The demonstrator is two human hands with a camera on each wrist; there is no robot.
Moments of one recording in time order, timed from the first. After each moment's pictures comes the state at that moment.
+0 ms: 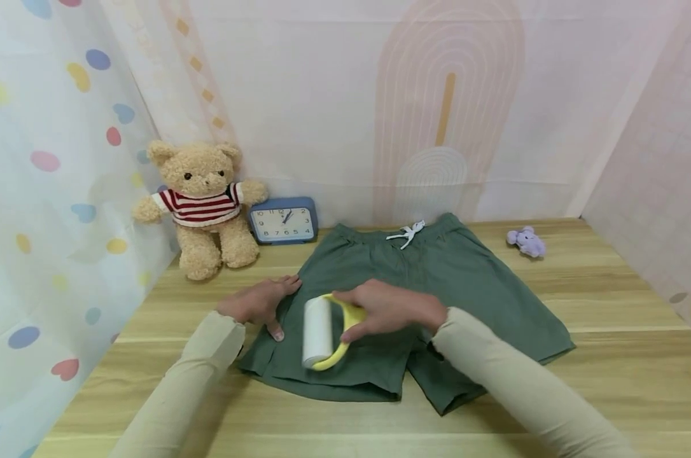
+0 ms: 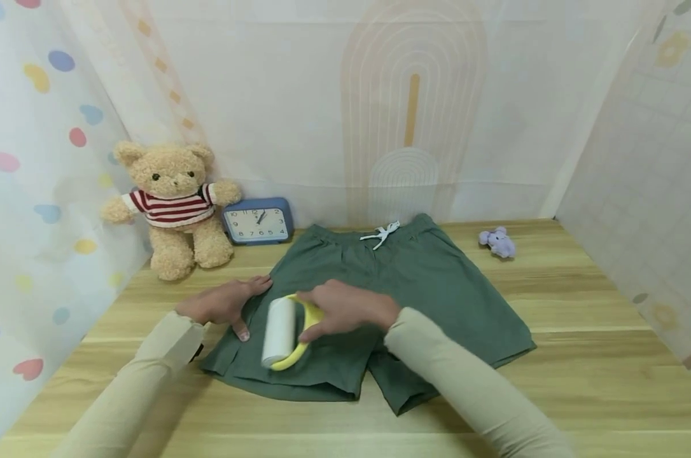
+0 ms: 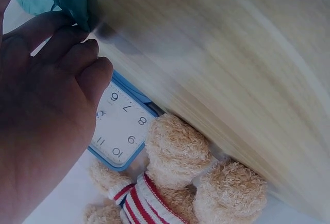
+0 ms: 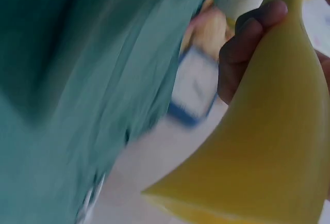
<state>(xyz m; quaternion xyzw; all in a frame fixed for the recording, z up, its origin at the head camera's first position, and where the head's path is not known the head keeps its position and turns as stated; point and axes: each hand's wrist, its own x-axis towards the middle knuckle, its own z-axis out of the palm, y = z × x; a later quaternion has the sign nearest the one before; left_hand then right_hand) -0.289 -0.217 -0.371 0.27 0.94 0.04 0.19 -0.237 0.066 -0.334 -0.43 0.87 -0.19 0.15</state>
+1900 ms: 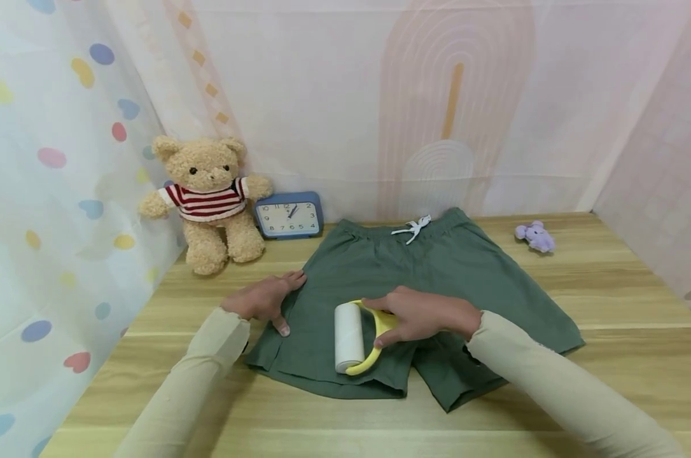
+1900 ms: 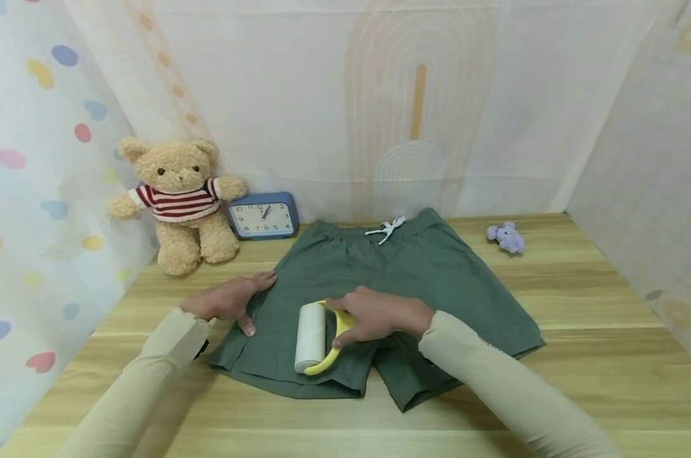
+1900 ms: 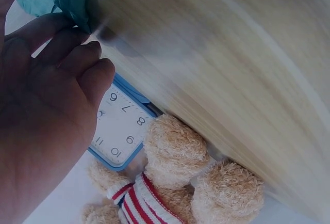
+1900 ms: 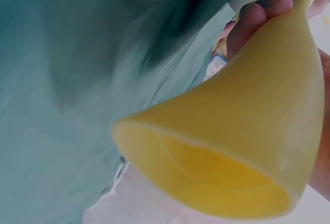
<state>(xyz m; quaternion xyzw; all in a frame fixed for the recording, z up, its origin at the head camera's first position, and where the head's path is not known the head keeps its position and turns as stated) -0.283 -0.215 -0.368 0.26 0.94 0.05 0.20 -0.228 0.099 -0.351 -0.40 0.87 -0.18 0.20</state>
